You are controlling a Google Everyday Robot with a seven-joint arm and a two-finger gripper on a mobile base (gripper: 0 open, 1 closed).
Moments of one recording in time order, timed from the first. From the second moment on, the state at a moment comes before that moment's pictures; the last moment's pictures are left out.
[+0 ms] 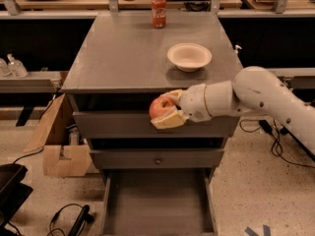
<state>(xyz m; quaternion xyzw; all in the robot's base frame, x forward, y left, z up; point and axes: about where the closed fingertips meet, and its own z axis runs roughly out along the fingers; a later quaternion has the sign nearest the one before) 0.577 -0.026 0.789 -0.55 0.66 0.25 0.44</state>
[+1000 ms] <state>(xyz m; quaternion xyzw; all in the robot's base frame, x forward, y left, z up) 0.659 0.004 0.936 -0.53 0.68 0.24 0.45</state>
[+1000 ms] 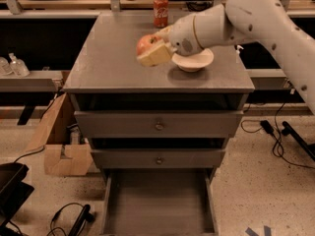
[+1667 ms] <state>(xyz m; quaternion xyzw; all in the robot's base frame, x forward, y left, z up) 0.753 0.077 0.916 -0.53 0.68 0.28 0.42</state>
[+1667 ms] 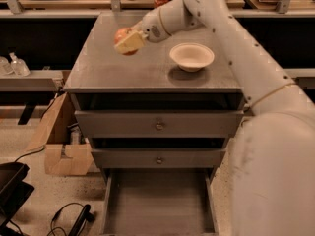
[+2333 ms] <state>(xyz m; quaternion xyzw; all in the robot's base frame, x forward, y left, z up) 0.830 0.105 0.879 -0.50 0.70 0.28 0.42</state>
